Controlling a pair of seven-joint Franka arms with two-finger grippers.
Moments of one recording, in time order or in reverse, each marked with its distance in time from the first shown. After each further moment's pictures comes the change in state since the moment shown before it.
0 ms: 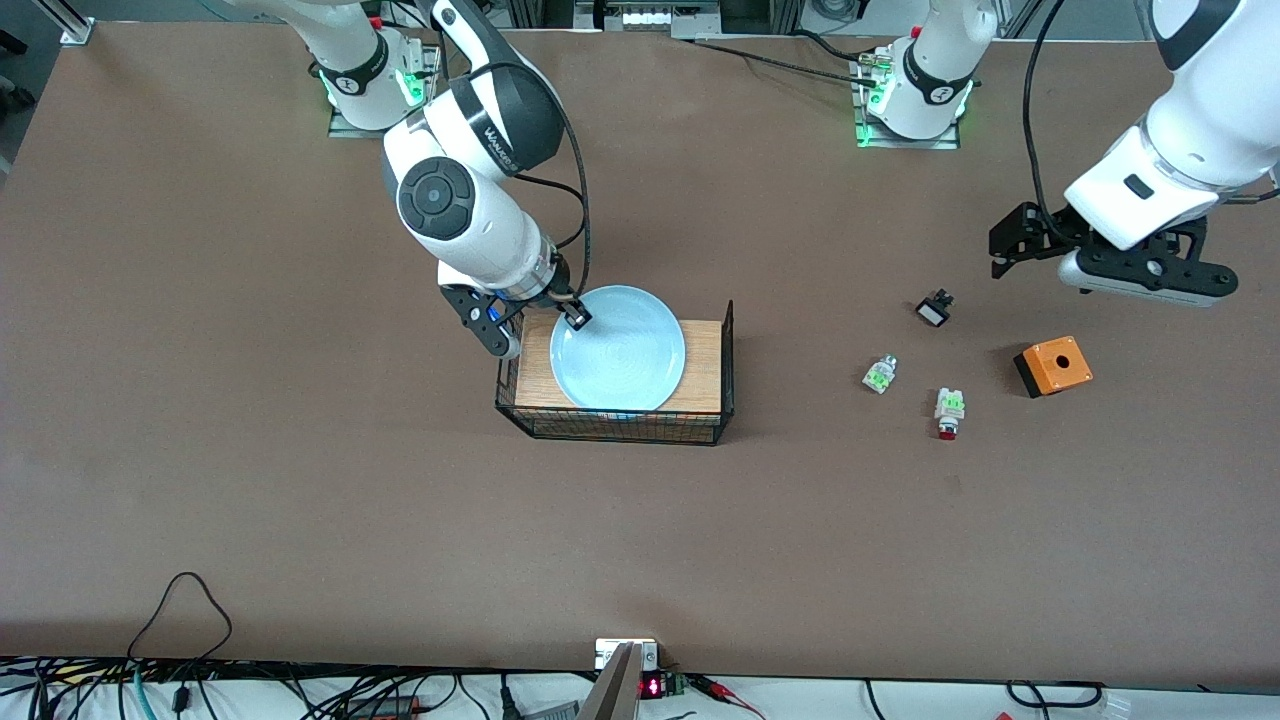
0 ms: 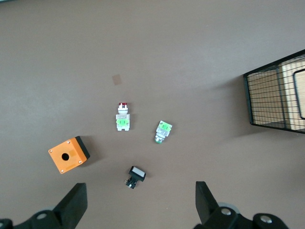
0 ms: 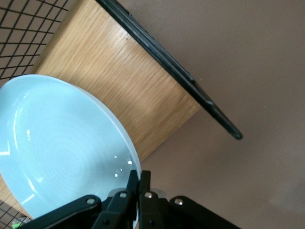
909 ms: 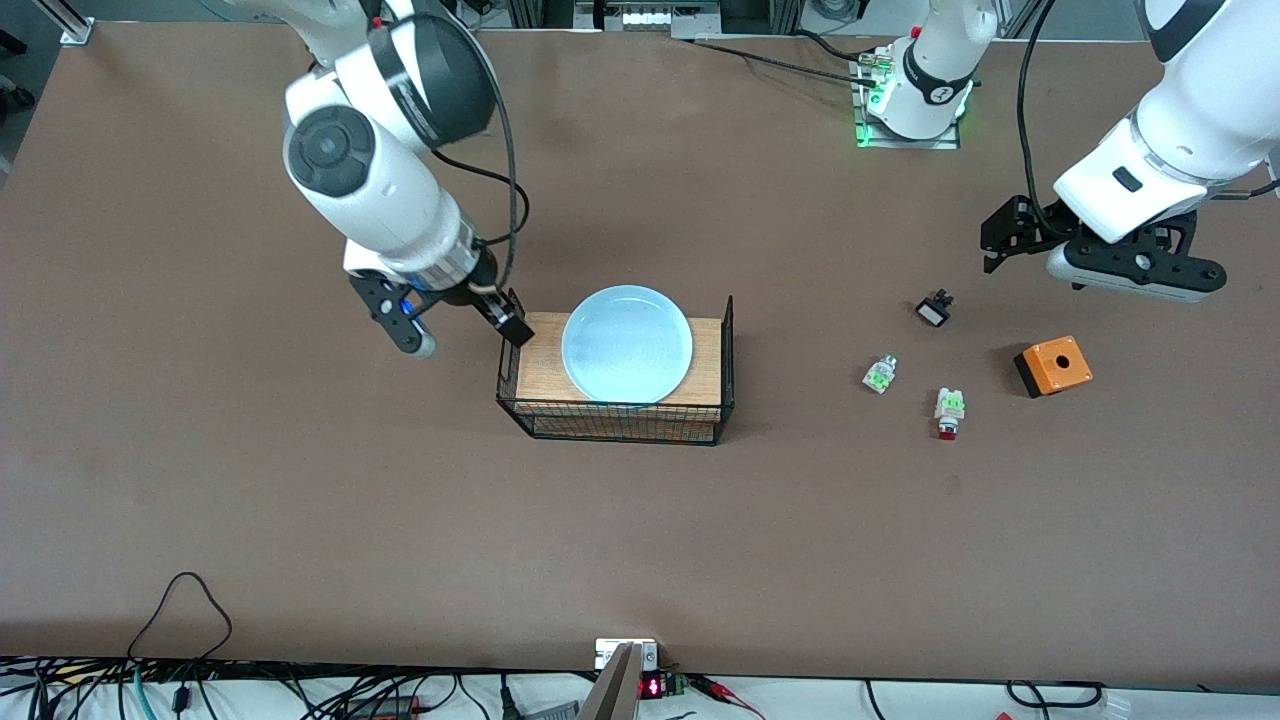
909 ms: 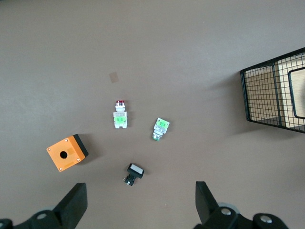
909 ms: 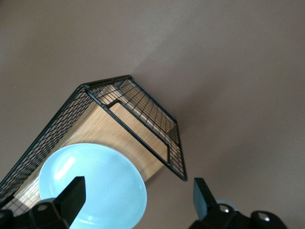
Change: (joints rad) left arm 0.000 0.002 -0.004 0.005 0.000 -0.027 -0.001; right arm -0.006 -0.132 -0.114 0.059 -0.097 -0.157 -0.062
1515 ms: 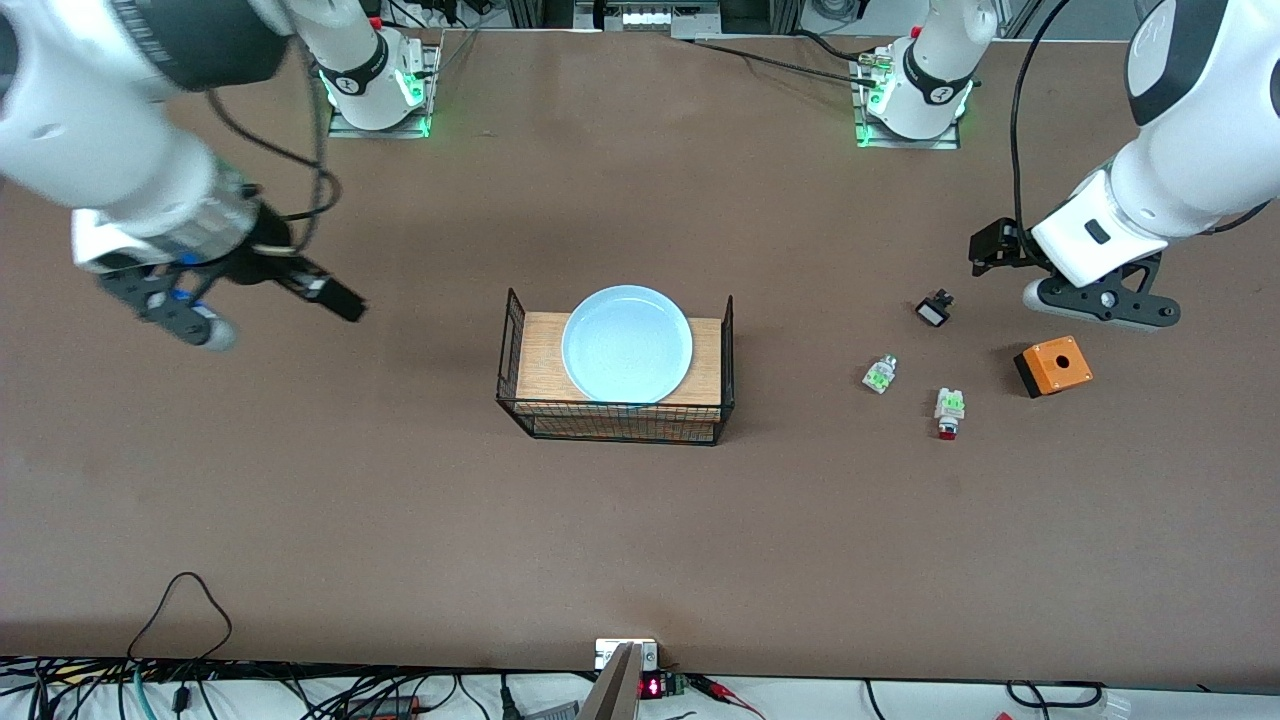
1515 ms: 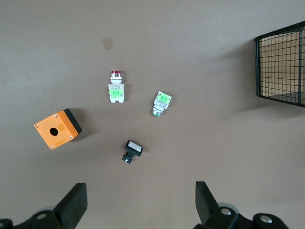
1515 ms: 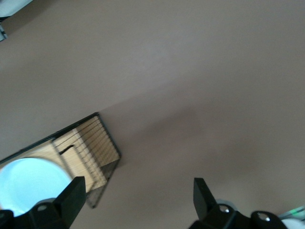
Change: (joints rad) left arm 0.011 0.076 0.005 0.000 0.000 -0.084 -0.001; right arm -0.089 -0.053 -0.231 0.157 -0.018 -0.288 -0.652
